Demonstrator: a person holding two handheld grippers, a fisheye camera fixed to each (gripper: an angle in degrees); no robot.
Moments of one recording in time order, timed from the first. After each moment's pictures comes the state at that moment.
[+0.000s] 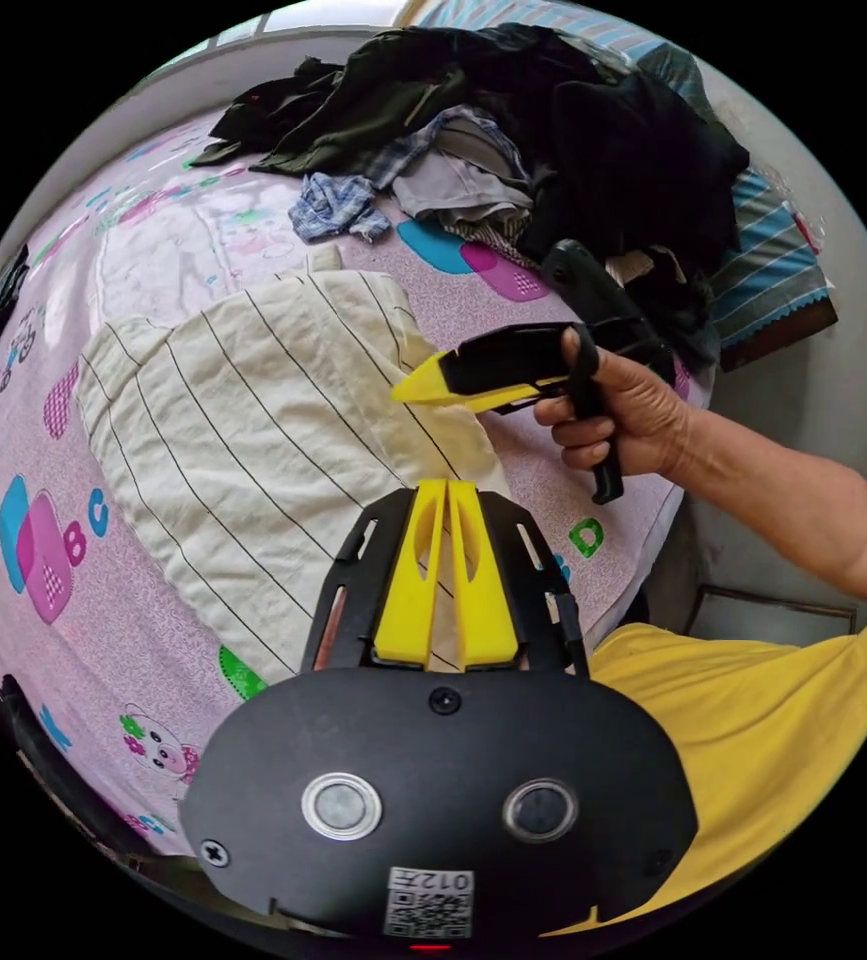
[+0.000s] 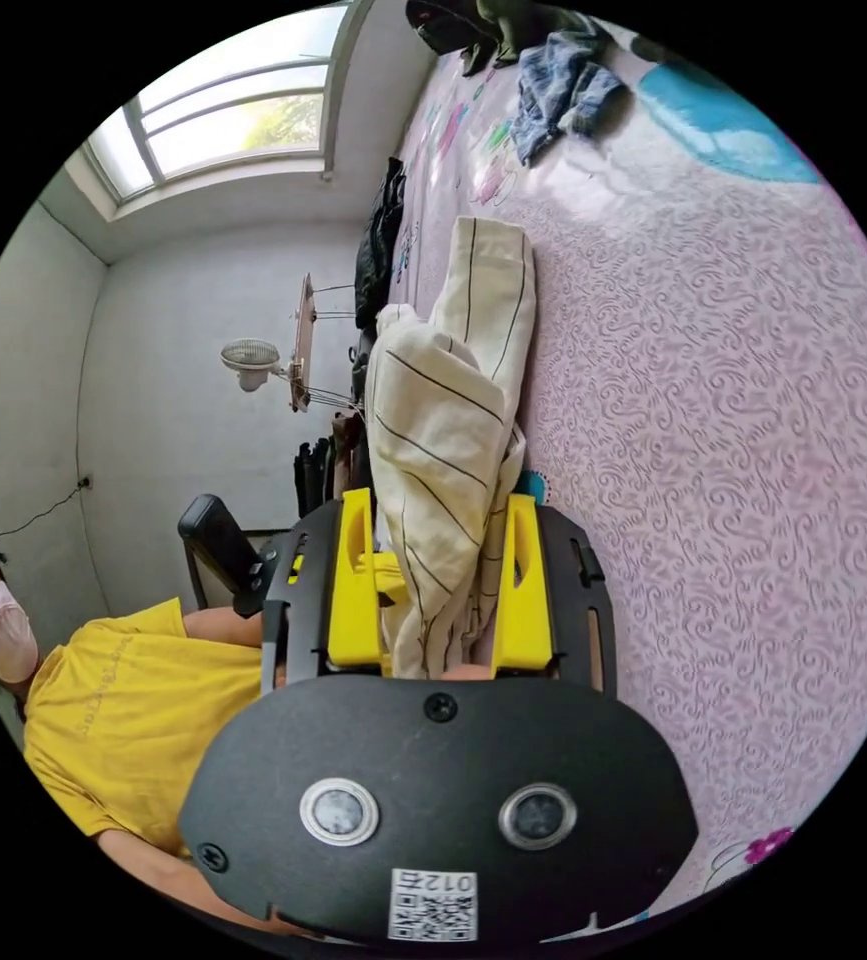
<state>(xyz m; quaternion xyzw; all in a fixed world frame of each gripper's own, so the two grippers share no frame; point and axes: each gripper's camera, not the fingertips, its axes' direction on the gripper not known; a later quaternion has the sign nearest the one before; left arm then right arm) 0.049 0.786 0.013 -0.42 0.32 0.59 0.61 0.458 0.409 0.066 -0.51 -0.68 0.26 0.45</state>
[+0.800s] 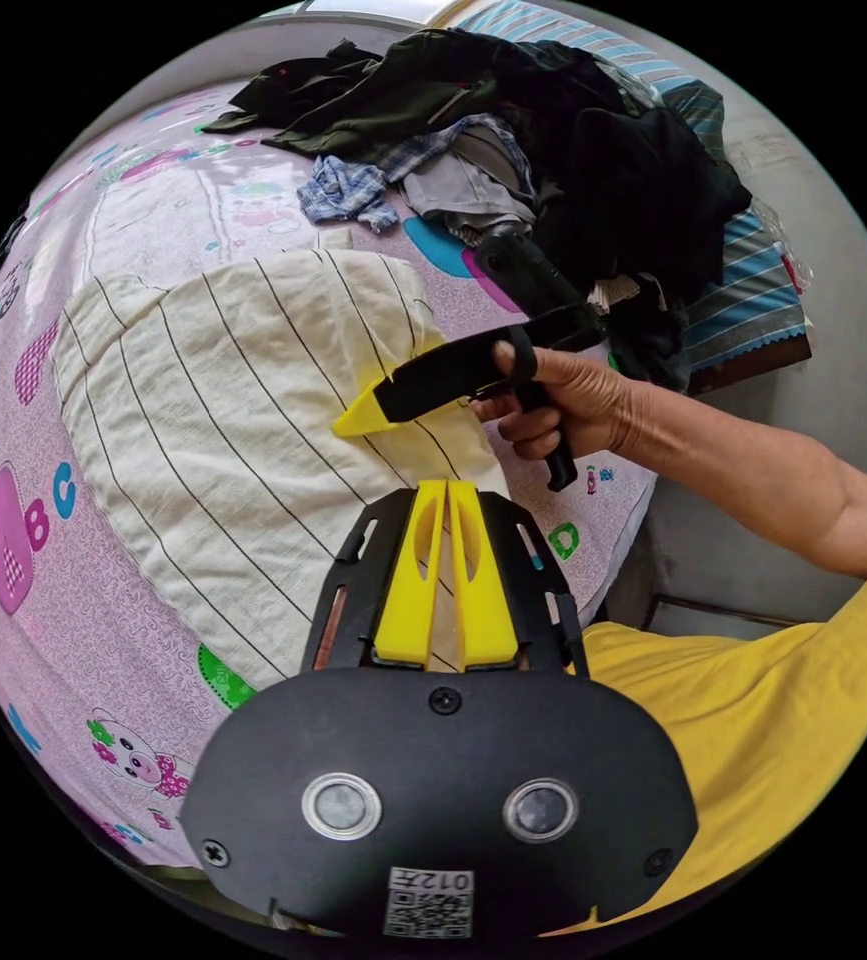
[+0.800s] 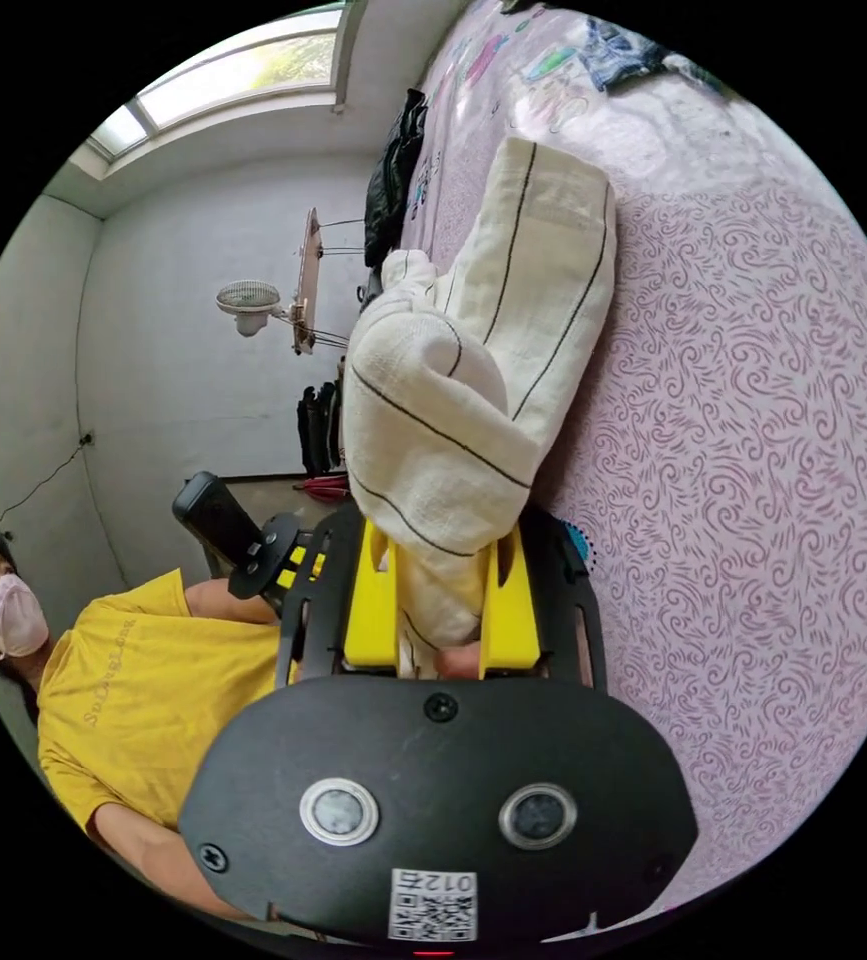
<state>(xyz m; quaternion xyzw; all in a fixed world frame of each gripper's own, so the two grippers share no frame) -0.004 0.710 0.050 -0.46 0.35 0.55 0.60 0.364 0.347 0.107 -0.53 -0.72 0.19 0.40</state>
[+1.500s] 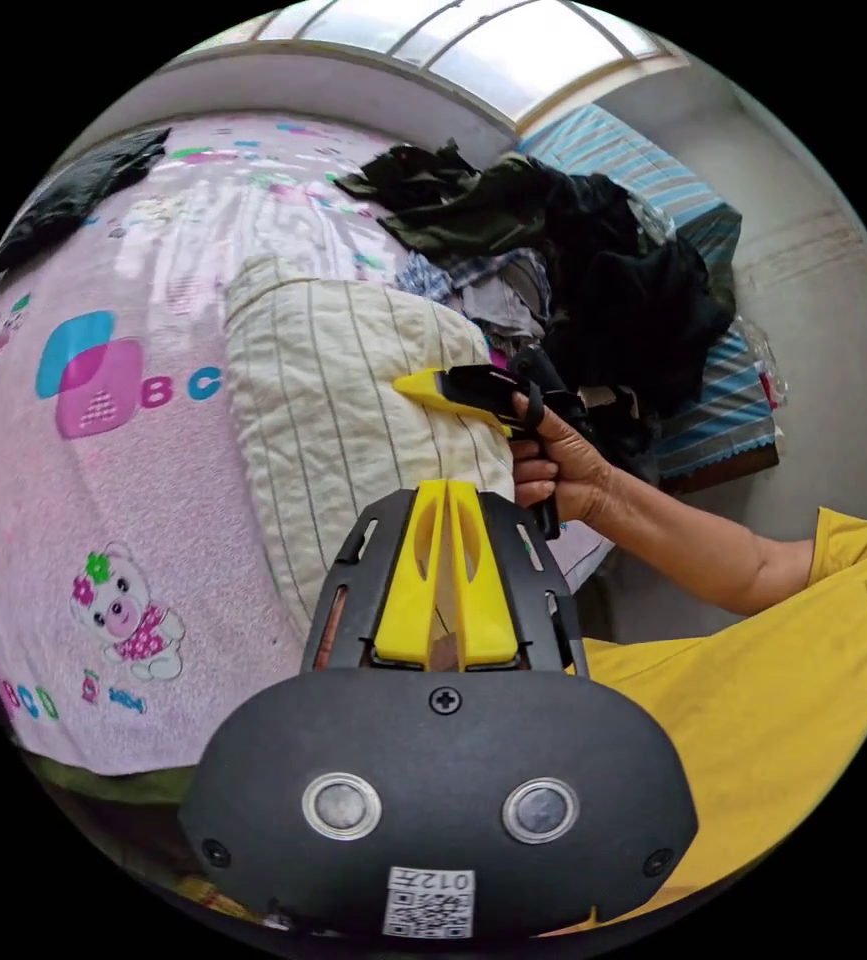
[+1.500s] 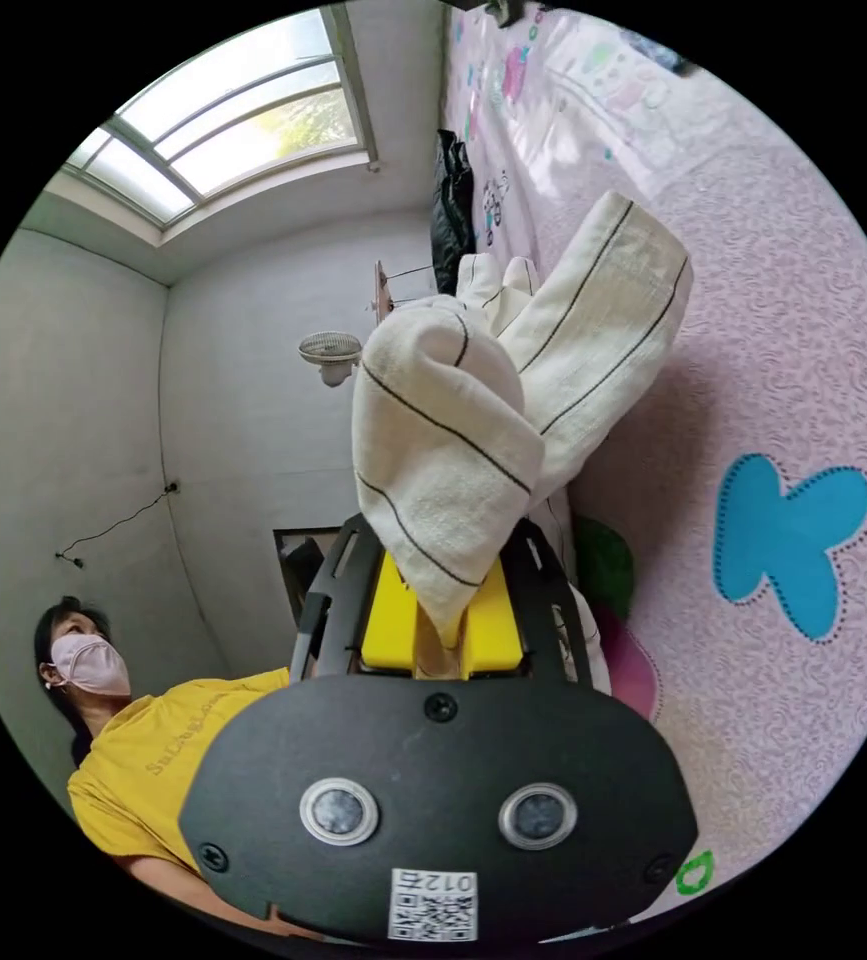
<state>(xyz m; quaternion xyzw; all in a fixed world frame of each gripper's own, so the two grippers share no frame) -0.162 0.561 0.036 -0.42 0.38 0.41 0.72 0.303 0.240 0.058 -0.48 -0.74 0.33 0.33</state>
